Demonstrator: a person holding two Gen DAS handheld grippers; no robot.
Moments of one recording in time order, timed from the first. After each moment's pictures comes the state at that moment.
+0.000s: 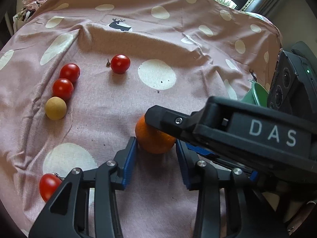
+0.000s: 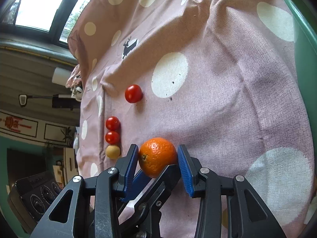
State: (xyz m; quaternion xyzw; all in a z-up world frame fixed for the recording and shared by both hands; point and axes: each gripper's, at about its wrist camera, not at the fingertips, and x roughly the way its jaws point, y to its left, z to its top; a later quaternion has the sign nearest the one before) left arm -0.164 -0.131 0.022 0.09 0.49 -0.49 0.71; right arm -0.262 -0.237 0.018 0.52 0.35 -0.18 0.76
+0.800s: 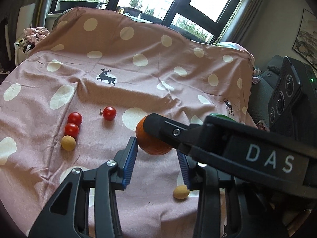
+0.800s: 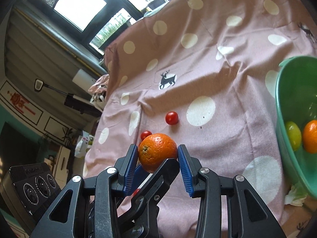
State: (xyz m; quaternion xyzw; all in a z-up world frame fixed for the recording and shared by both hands) left arm -0.182 -0.093 0.093 0.01 0.38 -0.55 0.74; right arm -0.276 -0.196 0.102 0.40 0.27 -0.20 0.85
